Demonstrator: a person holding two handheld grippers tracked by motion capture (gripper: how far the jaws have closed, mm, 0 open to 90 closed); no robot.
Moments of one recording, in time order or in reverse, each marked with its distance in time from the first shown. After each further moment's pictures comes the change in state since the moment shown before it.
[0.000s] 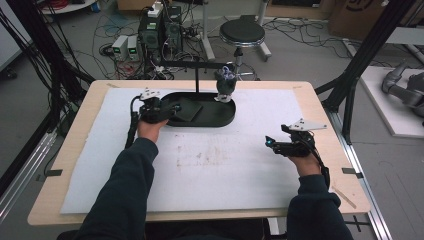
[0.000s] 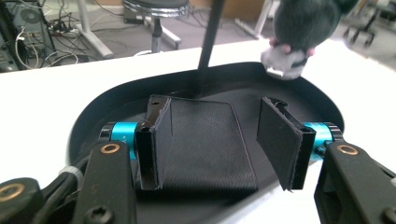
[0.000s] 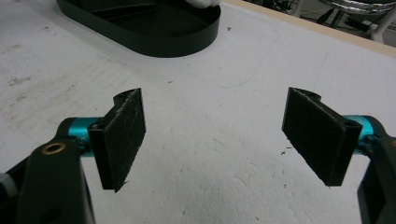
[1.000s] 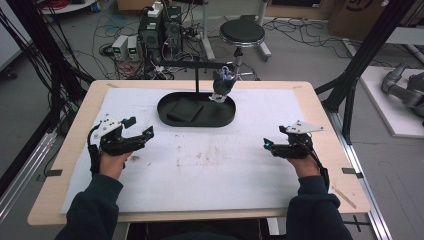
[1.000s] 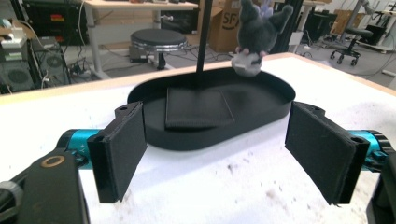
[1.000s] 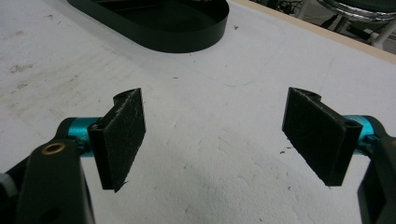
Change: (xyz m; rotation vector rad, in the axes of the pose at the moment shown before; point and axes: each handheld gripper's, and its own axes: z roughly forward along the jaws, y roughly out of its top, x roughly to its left) left arm 0.001 -0.044 -0.117 -0.137 -0.018 0.095; right arm 0.007 -0.002 0.001 0.006 -0.001 -0.046
